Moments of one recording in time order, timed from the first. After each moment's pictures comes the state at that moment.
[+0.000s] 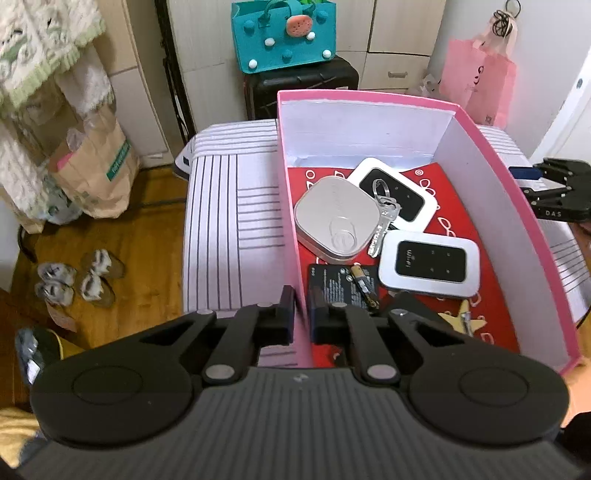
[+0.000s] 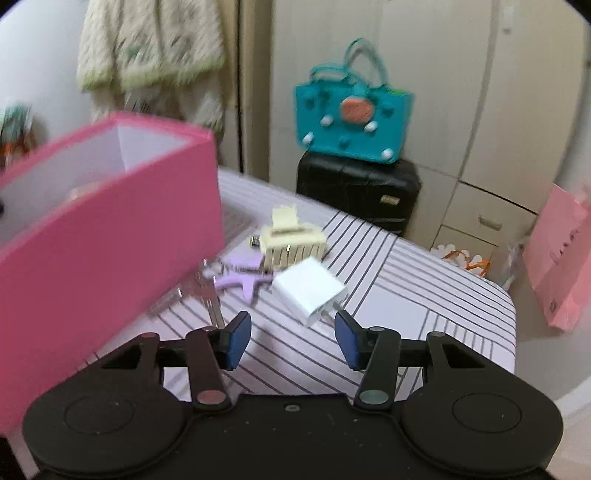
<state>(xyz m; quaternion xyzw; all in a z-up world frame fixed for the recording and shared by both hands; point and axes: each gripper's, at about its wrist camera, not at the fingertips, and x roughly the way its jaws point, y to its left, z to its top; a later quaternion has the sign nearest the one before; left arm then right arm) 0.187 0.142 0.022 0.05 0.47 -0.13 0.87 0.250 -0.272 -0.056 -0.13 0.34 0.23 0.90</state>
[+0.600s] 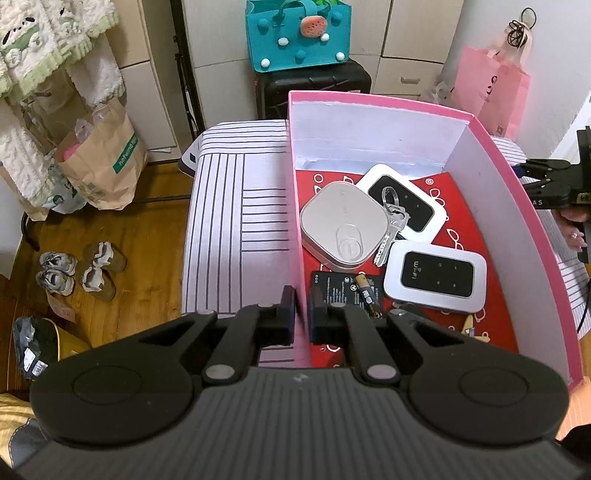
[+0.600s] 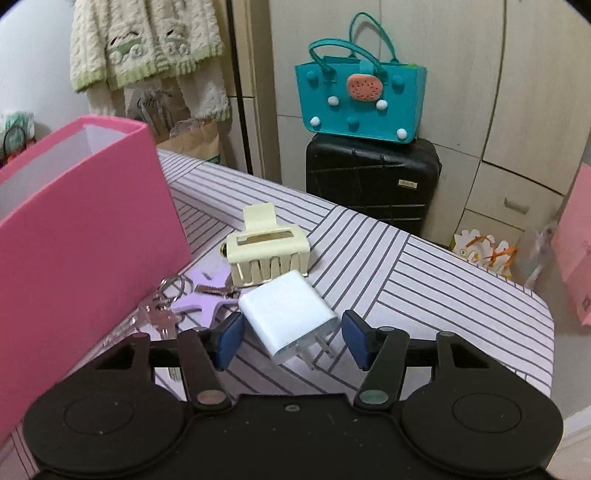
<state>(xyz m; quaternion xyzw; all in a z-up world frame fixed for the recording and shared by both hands) 0.192 0.142 0.019 0.03 0.47 -0.11 0.87 0.307 -0.280 -0.075 -0.09 0.36 0.25 0.89</state>
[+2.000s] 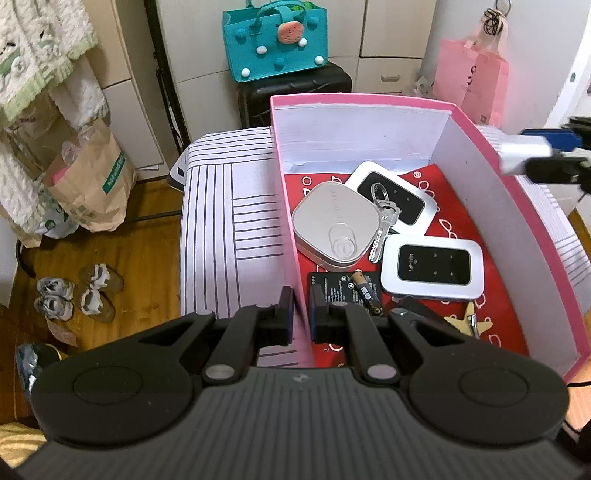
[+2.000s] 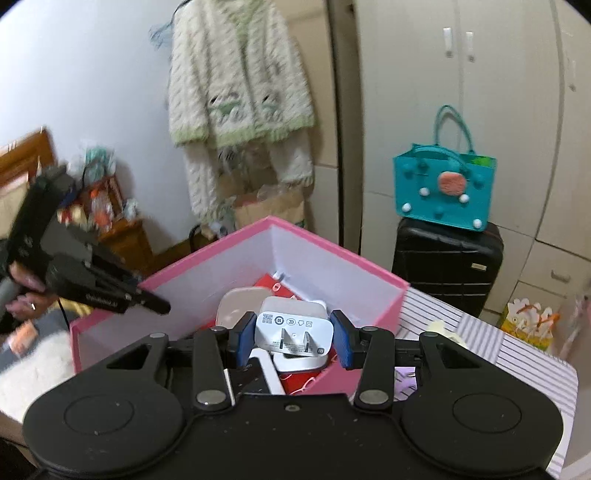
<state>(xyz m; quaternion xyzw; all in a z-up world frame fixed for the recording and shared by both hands) 0.190 0.140 0.017 0.06 0.46 -0.14 0.88 0.190 -0.177 0.042 -0.08 0.29 0.34 0.89</state>
